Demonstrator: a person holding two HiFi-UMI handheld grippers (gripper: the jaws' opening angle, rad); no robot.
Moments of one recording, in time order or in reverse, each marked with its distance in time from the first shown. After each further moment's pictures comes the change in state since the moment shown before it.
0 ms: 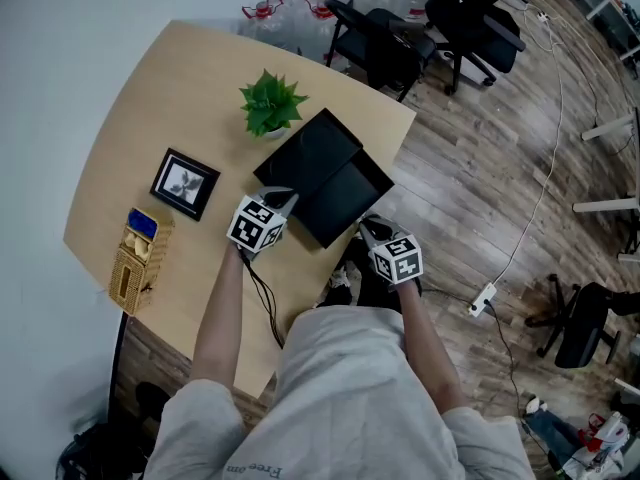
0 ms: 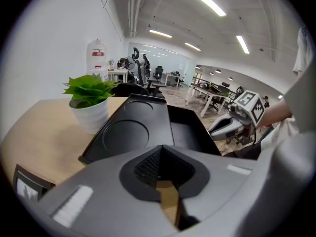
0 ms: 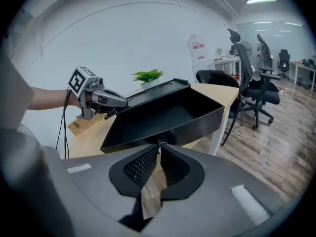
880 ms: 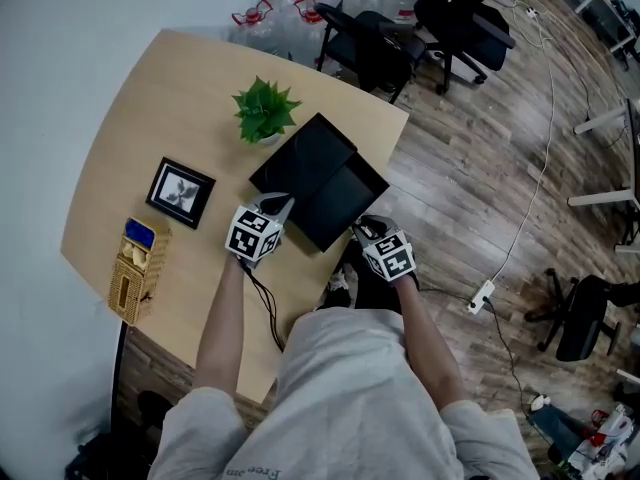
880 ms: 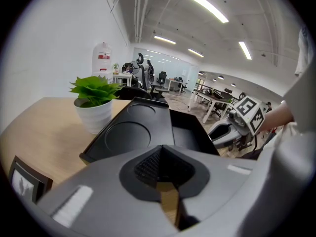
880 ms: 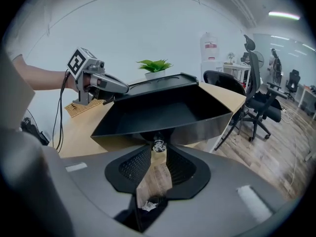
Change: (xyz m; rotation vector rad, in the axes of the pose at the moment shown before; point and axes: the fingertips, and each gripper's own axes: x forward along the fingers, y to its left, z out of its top) left arm -0.002 0.001 0.005 -0.047 -0.070 0.025; right arm 0.012 -0.007 -0.004 -0.154 0.084 -0.037
